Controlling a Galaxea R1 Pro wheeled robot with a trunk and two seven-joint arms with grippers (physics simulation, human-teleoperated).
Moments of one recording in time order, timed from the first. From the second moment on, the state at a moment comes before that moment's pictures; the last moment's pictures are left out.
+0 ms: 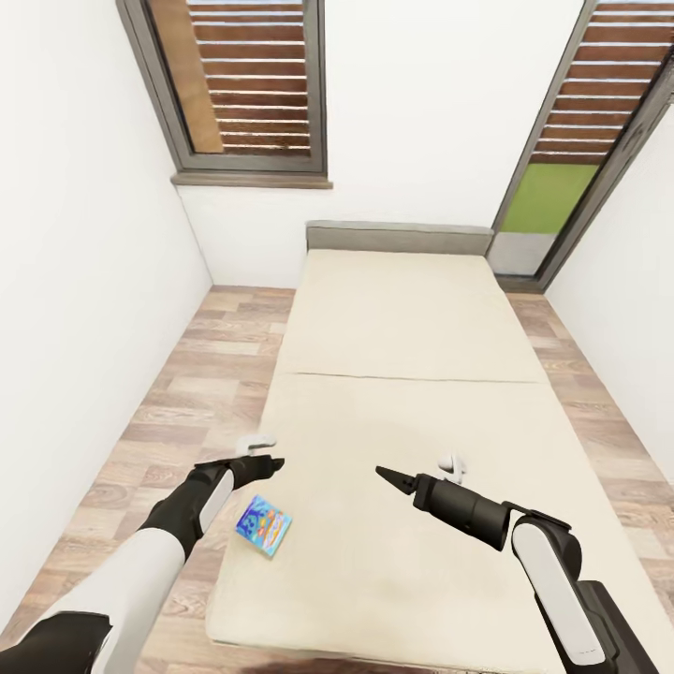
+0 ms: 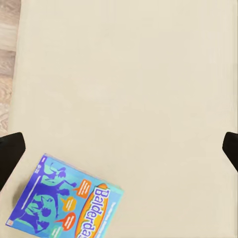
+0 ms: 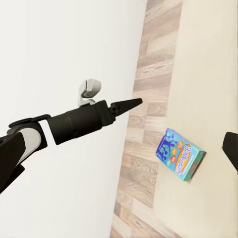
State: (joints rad) left arm -0.81 -0.01 -0.06 -0.56 0.19 0.42 -0.12; right arm -0.28 -0.11 0.05 -1.60 -0.79 0.84 0.35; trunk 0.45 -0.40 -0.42
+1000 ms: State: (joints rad) left arm -0.81 -0.01 -0.05 -0.57 0.19 0.42 -0.12; right arm -0.28 -0.11 0.05 -1.60 -0.79 0.84 0.35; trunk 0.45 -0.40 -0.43
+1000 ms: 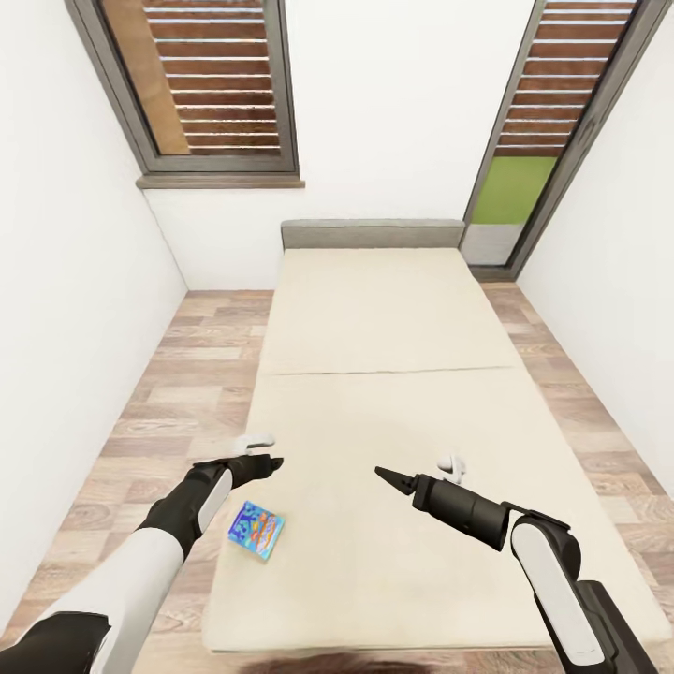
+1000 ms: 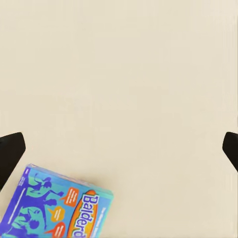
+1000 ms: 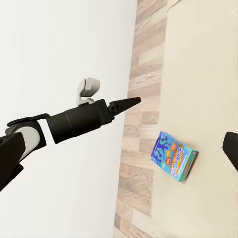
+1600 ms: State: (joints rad) left arm -0.81 -0.01 -0.05 -0.57 0.19 0.42 -0.12; right arm -0.34 -0.11 0.06 -1.32 -0.76 0.73 0.33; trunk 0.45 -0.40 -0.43
